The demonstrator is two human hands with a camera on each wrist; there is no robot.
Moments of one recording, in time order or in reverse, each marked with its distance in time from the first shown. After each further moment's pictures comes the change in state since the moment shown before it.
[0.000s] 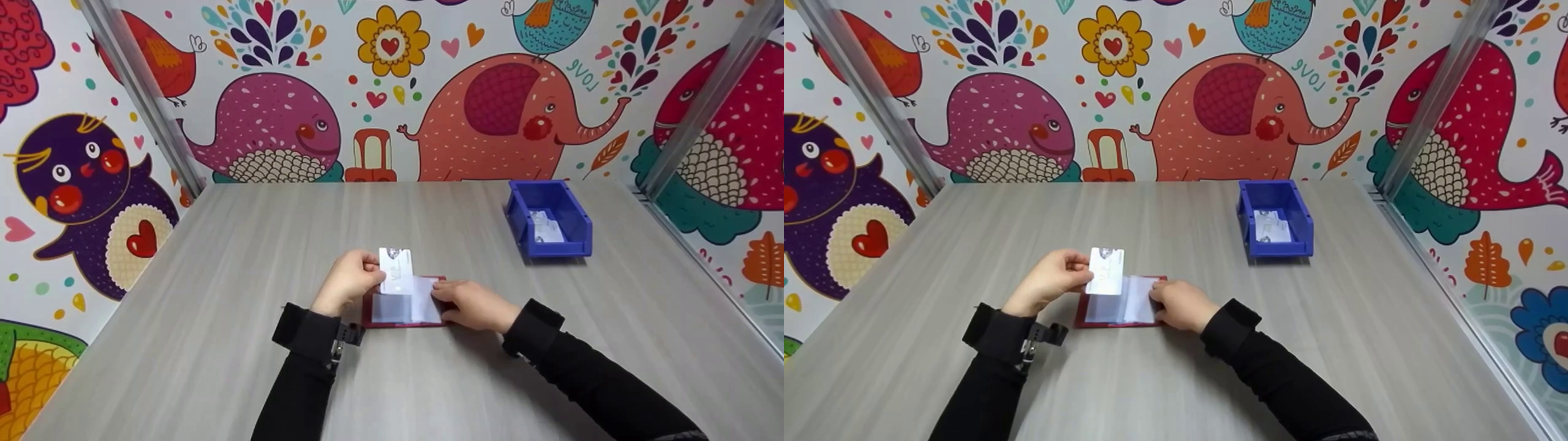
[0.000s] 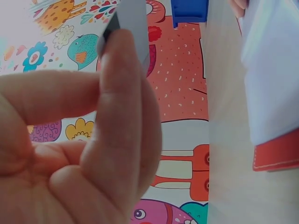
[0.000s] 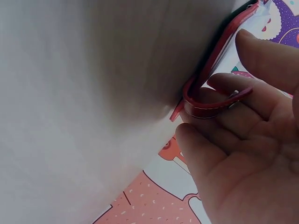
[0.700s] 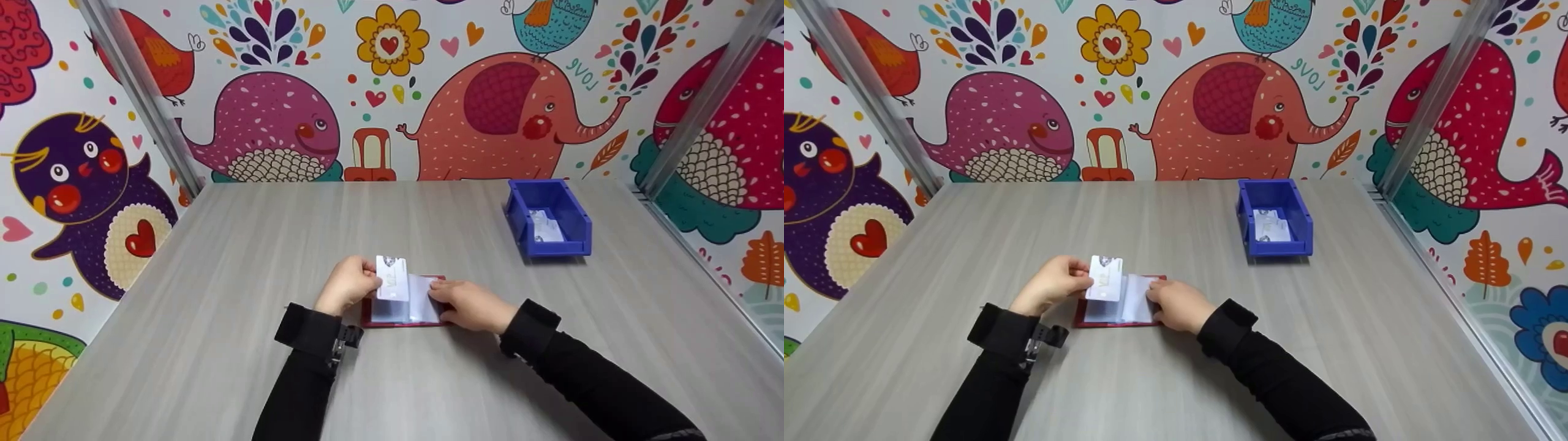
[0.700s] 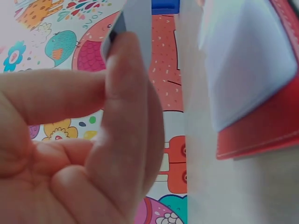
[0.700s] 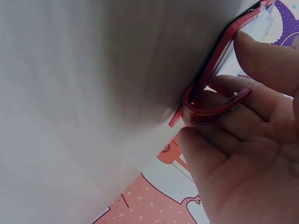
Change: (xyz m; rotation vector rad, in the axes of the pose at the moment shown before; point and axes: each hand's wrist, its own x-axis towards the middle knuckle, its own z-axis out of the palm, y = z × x) left_hand 0.007 -0.015 0.007 0.010 -0.037 -0.084; right_hand 0.002 -0.005 0.002 -0.016 -0.040 0.054
